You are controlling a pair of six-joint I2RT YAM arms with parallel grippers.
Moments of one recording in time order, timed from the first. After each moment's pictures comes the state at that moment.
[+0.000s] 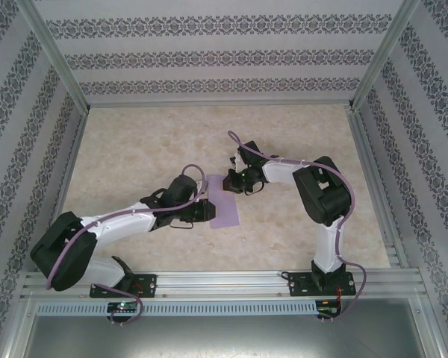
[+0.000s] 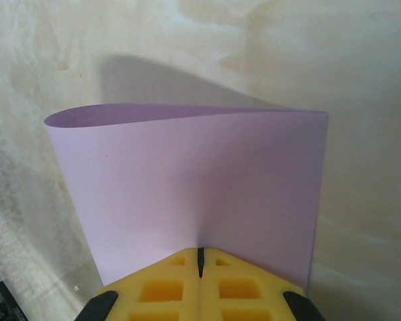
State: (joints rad) left arm -0.68 1.39 0.66 -0.10 0.34 -0.75; right arm 0.50 2.00 1.16 -0.27 -0.56 0.61
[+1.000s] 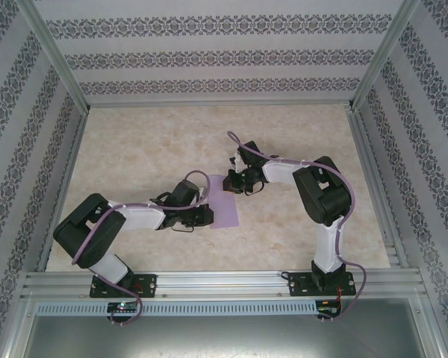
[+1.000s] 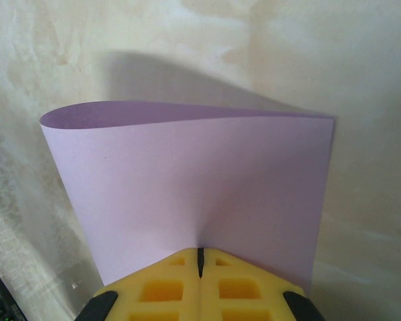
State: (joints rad) left arm -0.65 1.57 0.57 0.08 0.37 -0.74; right arm 0.49 2.00 1.16 -0.28 -0.56 0.60
